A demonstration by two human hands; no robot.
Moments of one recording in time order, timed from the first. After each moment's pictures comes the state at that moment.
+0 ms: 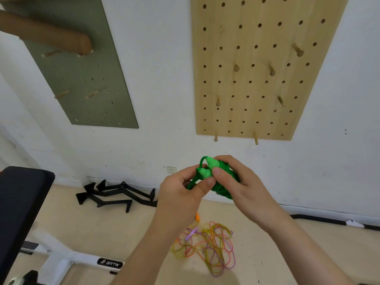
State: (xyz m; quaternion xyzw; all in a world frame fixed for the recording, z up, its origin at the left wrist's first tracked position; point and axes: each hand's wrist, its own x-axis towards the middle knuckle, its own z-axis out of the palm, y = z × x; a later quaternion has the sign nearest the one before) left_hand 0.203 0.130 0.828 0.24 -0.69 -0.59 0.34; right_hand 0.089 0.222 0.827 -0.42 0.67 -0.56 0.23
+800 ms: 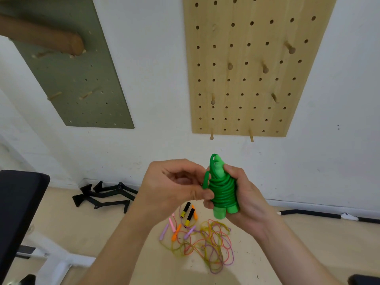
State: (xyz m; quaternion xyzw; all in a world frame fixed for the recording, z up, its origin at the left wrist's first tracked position) left_hand 0.219 0.122 0.860 0.08 -0.69 -0.66 0.28; right_hand 0.093 0.219 0.808 -0.24 0.39 -0.72 0.52
